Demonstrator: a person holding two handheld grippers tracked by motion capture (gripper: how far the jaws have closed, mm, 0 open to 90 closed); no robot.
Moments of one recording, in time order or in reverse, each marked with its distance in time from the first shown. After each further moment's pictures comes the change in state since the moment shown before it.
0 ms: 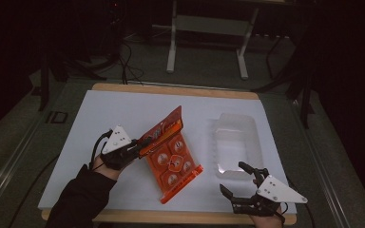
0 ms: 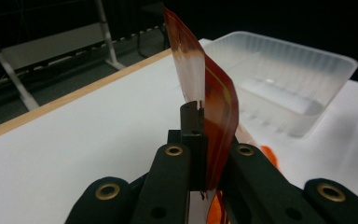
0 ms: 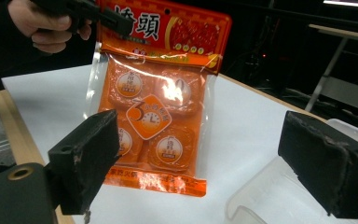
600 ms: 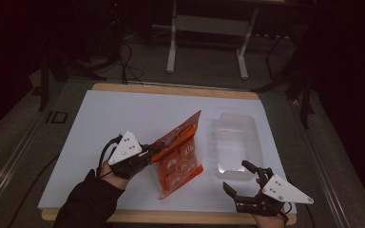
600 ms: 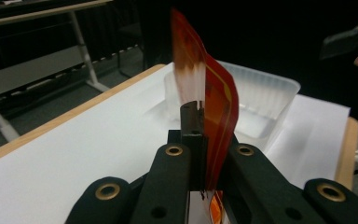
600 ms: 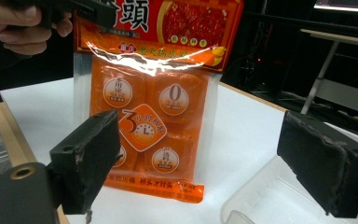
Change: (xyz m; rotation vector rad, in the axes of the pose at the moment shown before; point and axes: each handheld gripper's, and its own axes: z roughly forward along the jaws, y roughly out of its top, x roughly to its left) left arm -0.037 0.029 -0.009 -0.064 -0.078 0.039; right arm -0.003 0.005 -0.007 -0.028 -0.016 0.023
